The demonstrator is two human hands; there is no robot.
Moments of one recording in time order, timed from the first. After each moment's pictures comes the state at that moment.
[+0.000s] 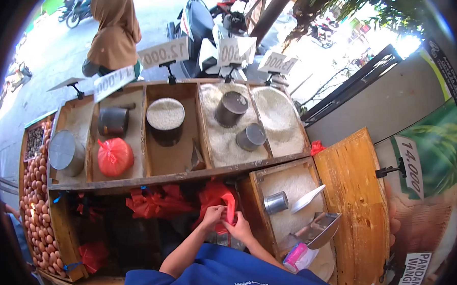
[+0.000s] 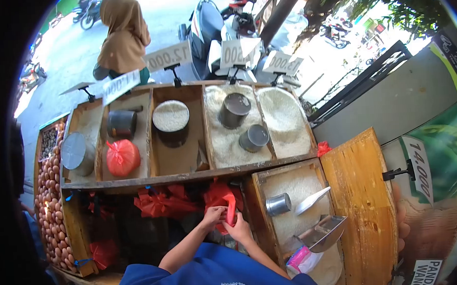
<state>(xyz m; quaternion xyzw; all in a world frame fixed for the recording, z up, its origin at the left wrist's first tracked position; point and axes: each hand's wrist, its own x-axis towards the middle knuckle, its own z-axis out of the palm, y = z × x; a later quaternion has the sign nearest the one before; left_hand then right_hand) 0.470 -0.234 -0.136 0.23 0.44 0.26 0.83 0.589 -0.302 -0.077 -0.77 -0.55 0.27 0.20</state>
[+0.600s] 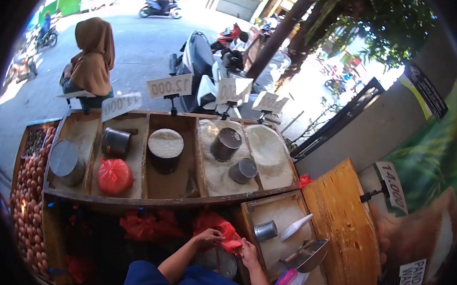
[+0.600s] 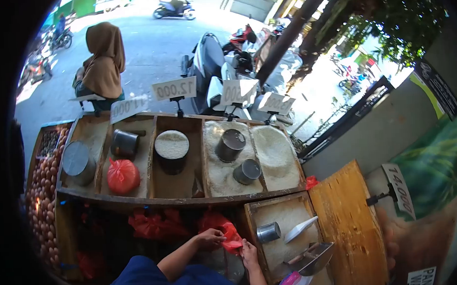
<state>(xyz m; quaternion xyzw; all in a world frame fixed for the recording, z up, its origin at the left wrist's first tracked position) 0.463 -0.201 -0.152 0.39 0.32 0.10 0.86 0.645 -0.318 -0.075 -0.61 -0.16 0.57 0.52</state>
